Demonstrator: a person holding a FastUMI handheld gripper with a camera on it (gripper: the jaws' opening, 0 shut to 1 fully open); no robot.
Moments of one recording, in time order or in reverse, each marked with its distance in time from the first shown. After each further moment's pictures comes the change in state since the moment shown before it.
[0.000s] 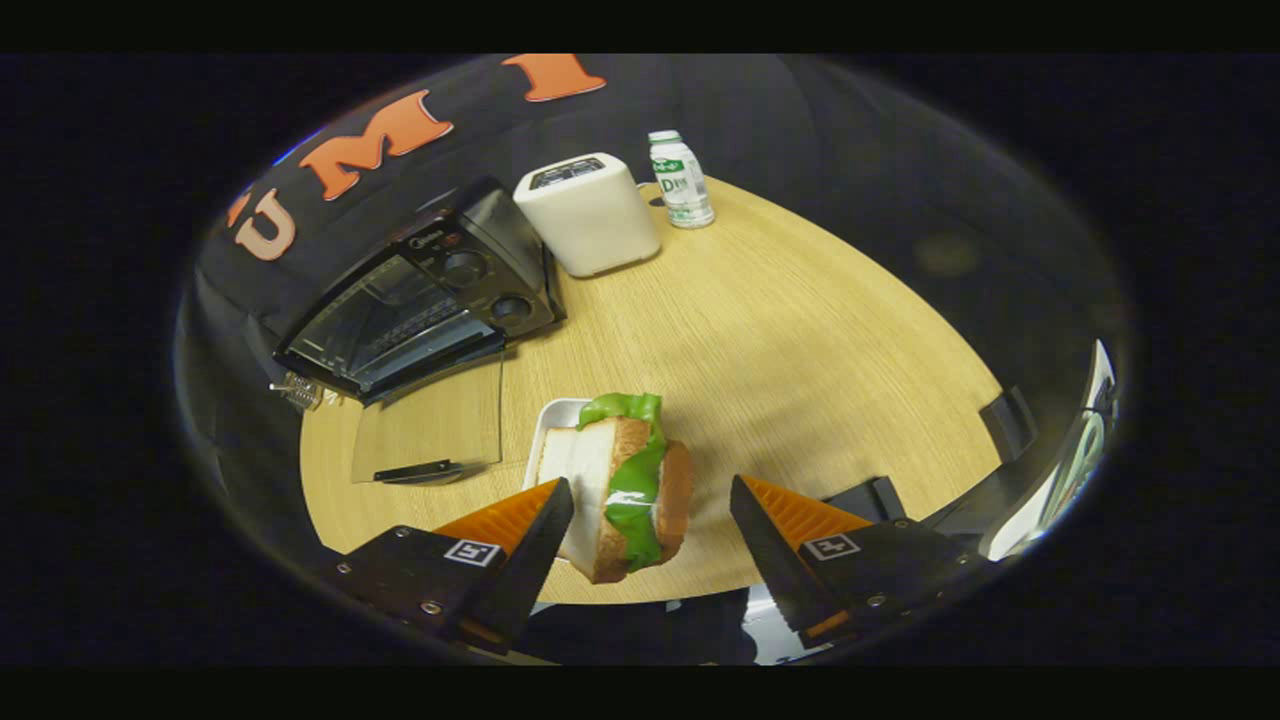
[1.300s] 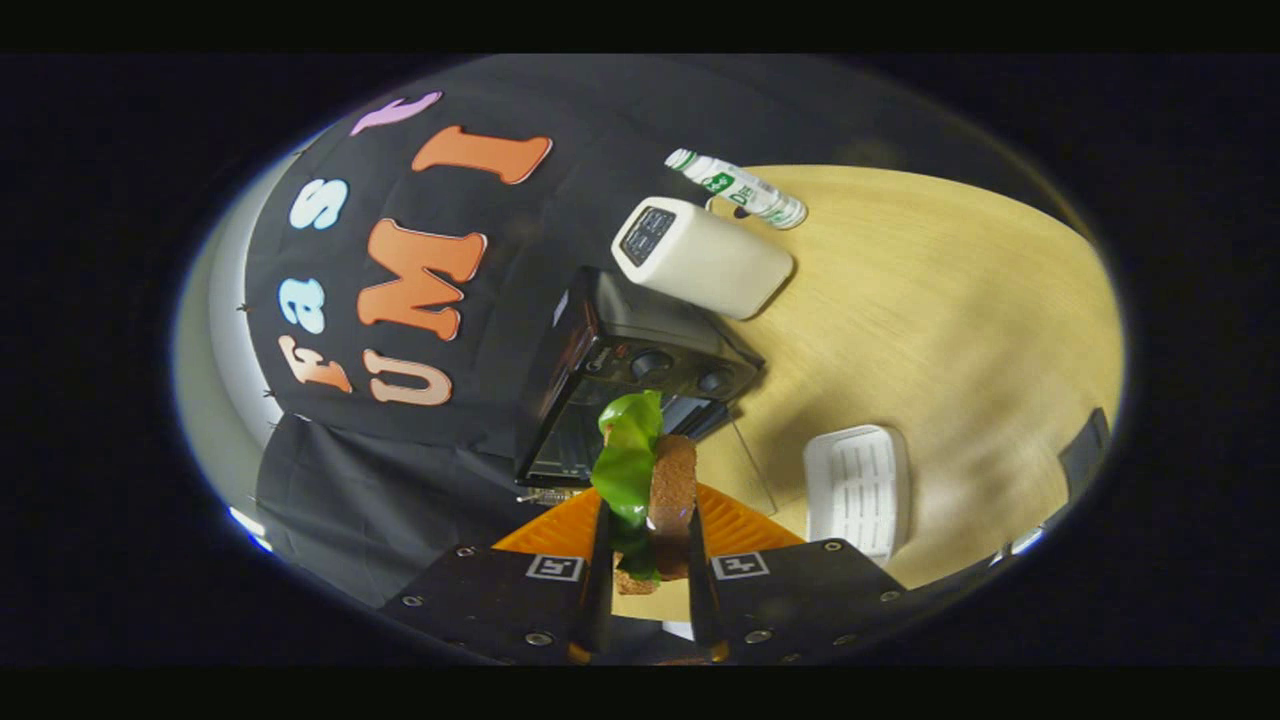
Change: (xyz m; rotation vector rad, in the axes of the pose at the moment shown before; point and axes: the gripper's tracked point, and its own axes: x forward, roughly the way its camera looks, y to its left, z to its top) arm -0.038 0.143 0.078 0.424 -0.080 0.613
